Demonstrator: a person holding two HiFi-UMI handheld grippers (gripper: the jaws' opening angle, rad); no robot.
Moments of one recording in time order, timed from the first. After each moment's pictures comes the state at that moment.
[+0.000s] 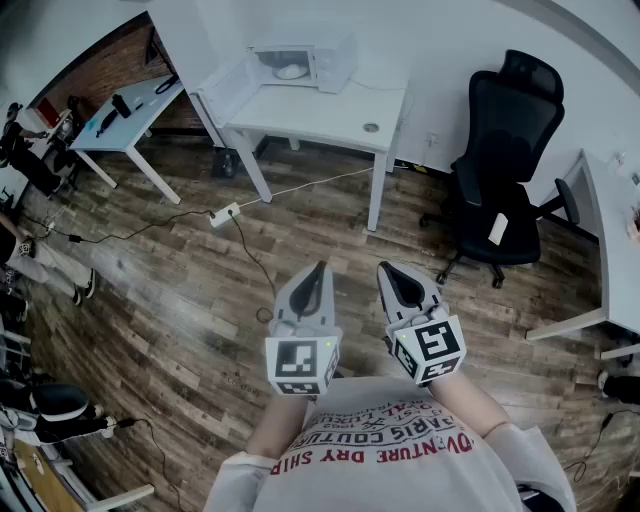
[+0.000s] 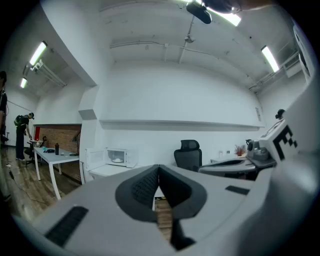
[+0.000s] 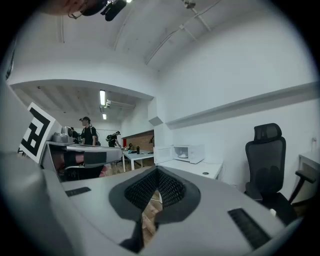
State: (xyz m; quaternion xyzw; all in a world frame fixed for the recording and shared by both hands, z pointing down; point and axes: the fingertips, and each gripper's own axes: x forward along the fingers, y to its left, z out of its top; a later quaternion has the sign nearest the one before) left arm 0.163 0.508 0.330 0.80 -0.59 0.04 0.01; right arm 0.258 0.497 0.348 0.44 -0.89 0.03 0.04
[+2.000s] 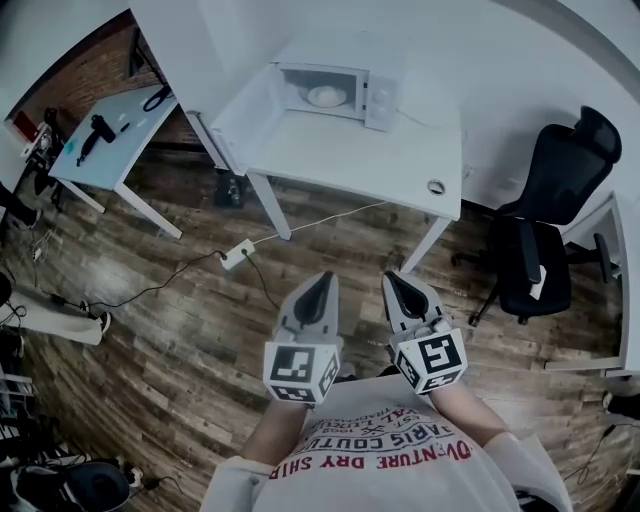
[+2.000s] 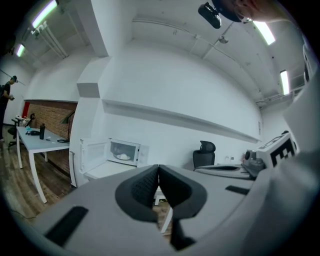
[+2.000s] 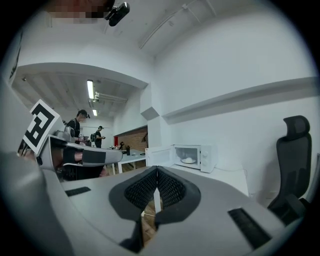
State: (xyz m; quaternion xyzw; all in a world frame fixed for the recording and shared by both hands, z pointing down) left arm -0.061 0.193 0.342 0.83 -0.54 0.03 0.09; right arm 0.032 0.189 0.352 0.47 -0.88 0.04 0.05
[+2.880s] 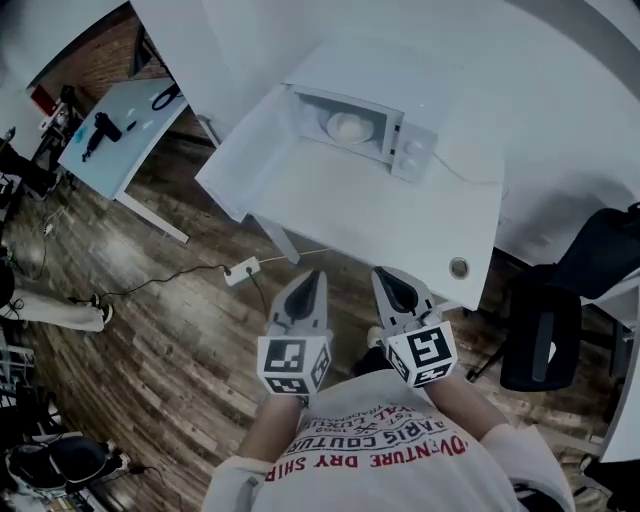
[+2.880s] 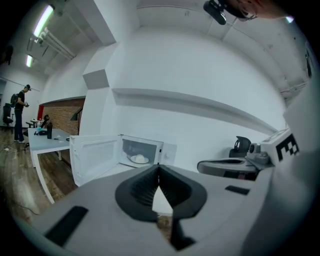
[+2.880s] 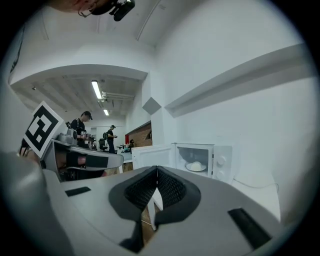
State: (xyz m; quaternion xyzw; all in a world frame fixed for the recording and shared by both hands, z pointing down) left arm -0.083 -0.058 0.375 0.77 -0.62 0.05 0.12; right arm 0.011 -0.078 0.373 0.38 -0.92 0.05 0.06
